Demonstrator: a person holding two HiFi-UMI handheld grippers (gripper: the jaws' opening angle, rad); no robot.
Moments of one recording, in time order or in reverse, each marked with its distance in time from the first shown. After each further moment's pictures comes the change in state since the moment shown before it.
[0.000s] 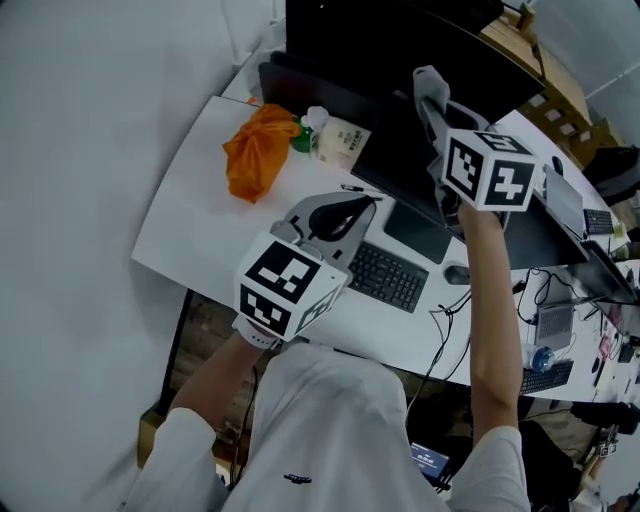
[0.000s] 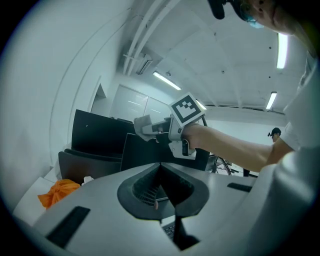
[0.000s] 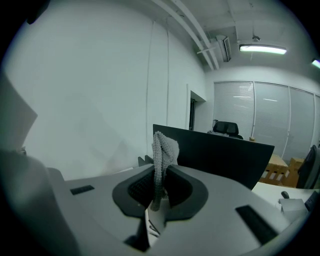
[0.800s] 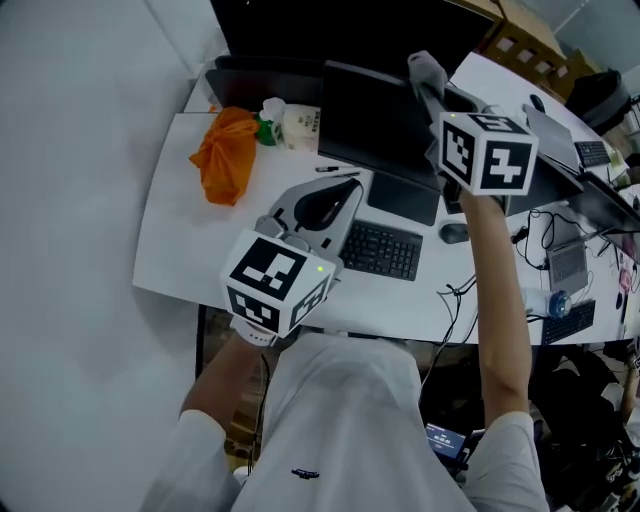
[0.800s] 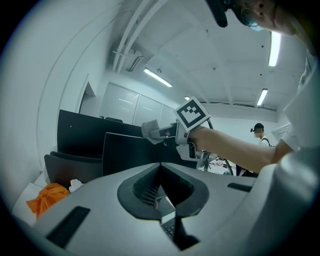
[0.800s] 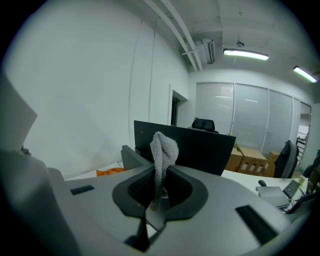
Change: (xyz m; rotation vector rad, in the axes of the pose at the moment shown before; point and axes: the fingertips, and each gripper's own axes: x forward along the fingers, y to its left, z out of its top) left arm 0.020 -0.046 -0.001 0.062 0.032 -0.090; right arm -0.075 -0.061 -0.037 0.057 0.015 -0.200
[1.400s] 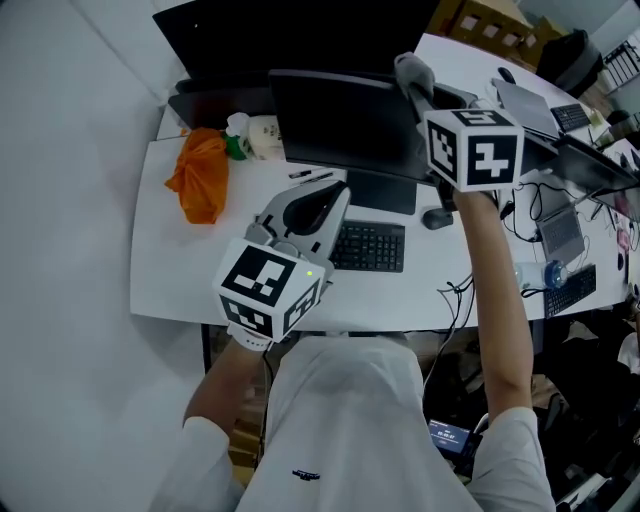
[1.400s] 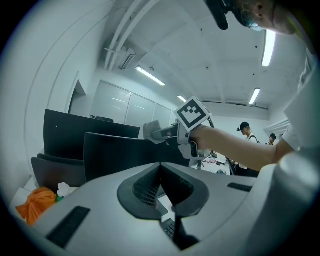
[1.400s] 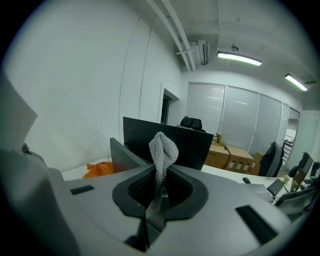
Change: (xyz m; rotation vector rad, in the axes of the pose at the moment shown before) left arm 0.023 -0.035 0.003 0.034 0.011 -0.071; right arm -0.039 -0.047 -0.020 -0.006 0.040 -0.100
